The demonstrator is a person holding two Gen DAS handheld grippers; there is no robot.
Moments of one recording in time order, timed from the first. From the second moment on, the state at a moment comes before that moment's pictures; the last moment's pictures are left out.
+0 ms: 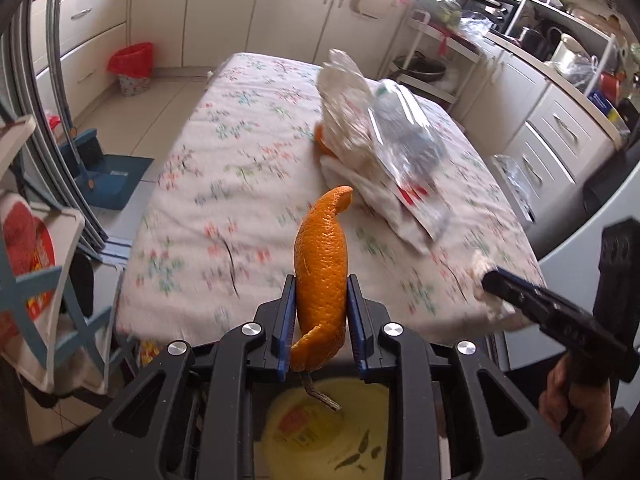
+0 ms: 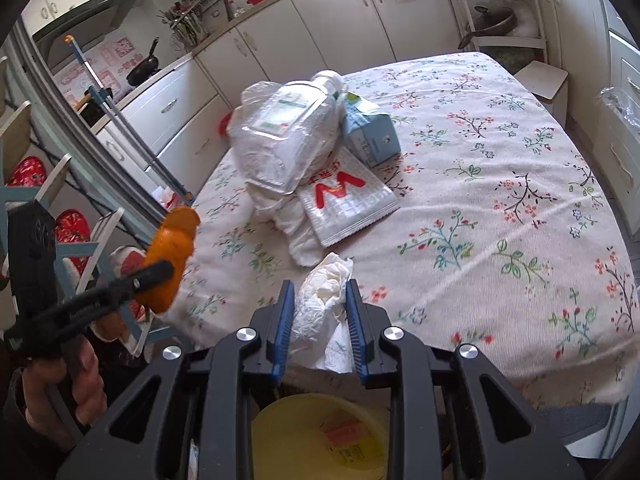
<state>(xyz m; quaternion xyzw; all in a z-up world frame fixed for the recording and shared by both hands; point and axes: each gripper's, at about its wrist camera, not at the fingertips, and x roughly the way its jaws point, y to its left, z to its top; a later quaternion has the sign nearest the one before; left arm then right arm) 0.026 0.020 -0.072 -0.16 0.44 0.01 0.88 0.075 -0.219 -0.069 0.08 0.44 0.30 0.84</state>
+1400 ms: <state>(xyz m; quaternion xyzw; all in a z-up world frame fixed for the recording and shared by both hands) -0.081 -0.042 -0.105 -0.11 0.48 0.04 0.87 -0.017 -0.223 -0.124 0.06 0.53 0.29 0.79</state>
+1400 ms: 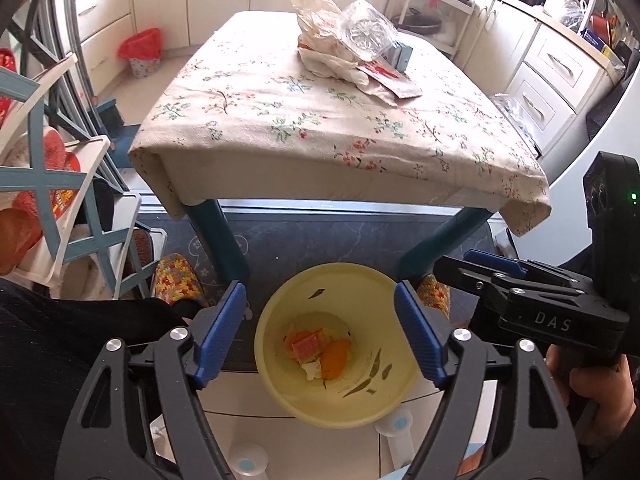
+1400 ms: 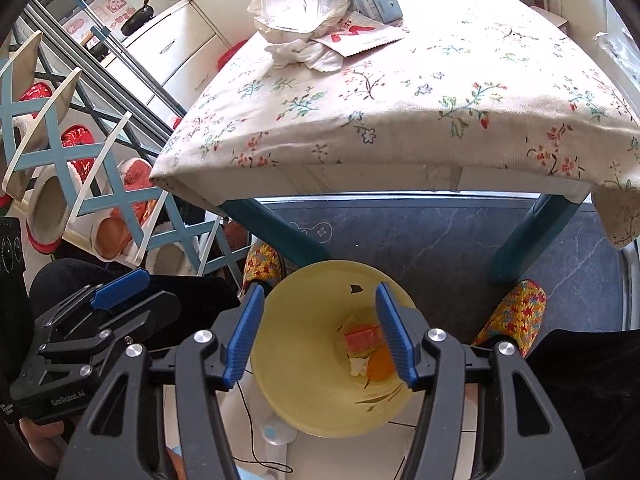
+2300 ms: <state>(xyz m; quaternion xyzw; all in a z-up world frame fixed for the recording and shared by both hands) -0.075 -0.042 -0.071 -0.09 0.40 0.06 0.91 -0.015 -0.231 -0.084 0.05 0.44 0.27 0.86</state>
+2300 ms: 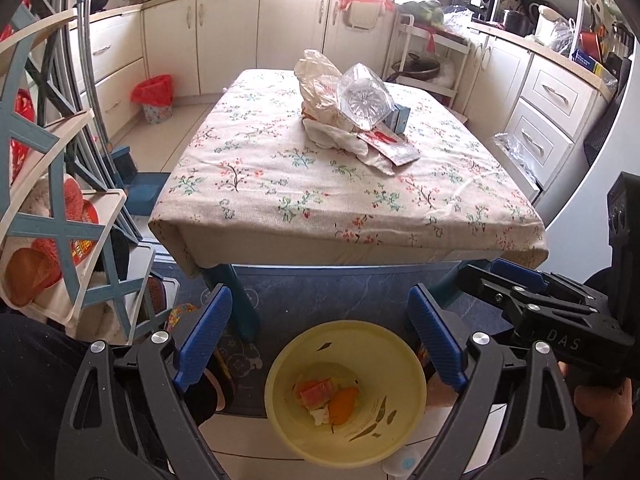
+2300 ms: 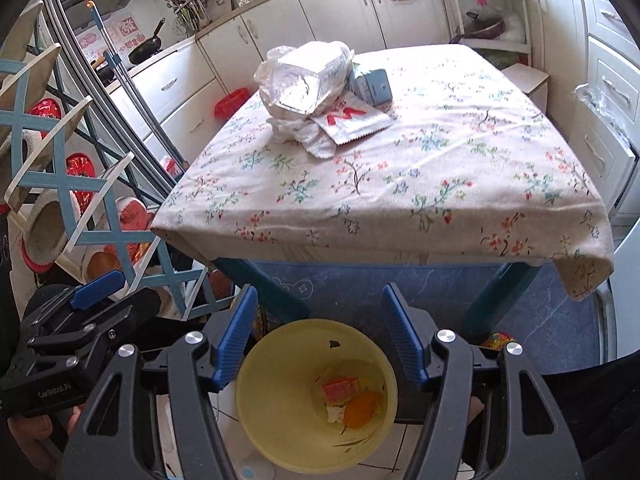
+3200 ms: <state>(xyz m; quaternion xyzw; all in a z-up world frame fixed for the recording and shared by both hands) 0.001 -0.019 -0.018 -0.07 0.34 0.06 0.94 0.042 -0.220 -0.034 0.06 0.38 0.28 0.88</state>
